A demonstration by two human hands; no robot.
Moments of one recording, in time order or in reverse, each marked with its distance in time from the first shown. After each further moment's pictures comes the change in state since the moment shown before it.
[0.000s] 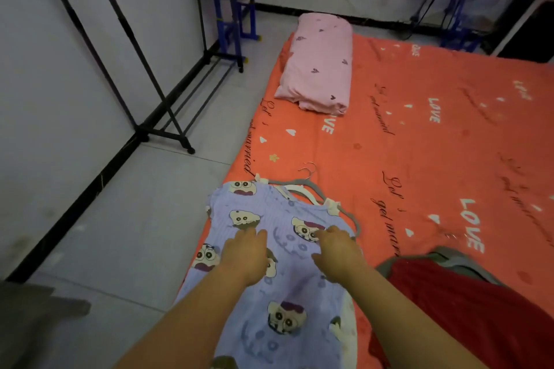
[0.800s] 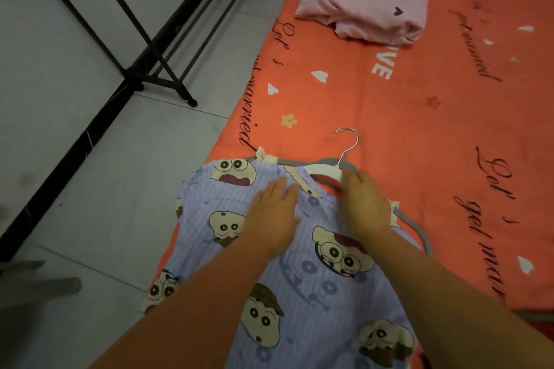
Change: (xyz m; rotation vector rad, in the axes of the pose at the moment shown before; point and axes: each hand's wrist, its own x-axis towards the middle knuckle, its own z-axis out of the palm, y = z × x) left_hand 0.243 -0.019 0.087 -0.076 0.172 0.040; right_hand 0.268 0.057 0.087 0.171 0.361 0.010
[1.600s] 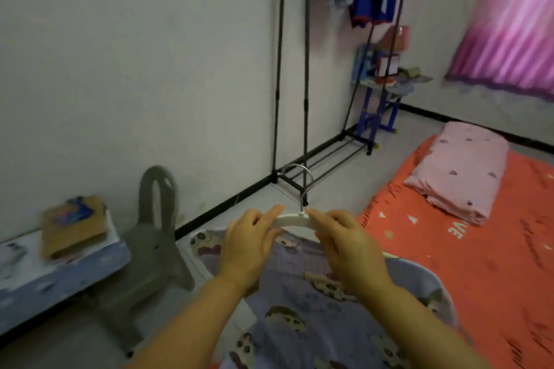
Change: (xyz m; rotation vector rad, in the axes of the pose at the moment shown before) left_hand -0.464 -0.051 -0.226 -0.205 1.035 -0.254; right_hand -0.342 -0.295 -0.267 0.281 0.357 -1.071
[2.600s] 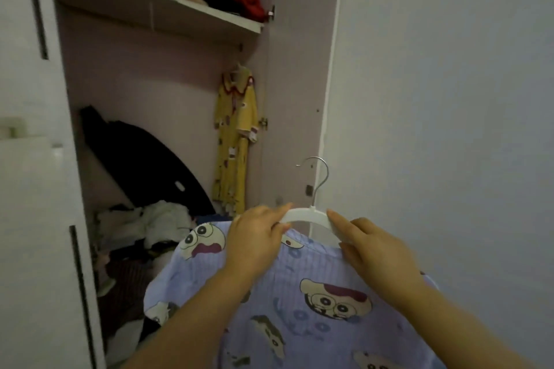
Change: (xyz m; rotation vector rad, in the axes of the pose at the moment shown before) left_hand -0.554 -0.123 -0.739 1.077 0.998 -0.990; right_hand -0.026 -0.918 0.122 0.616 -0.210 -1.465
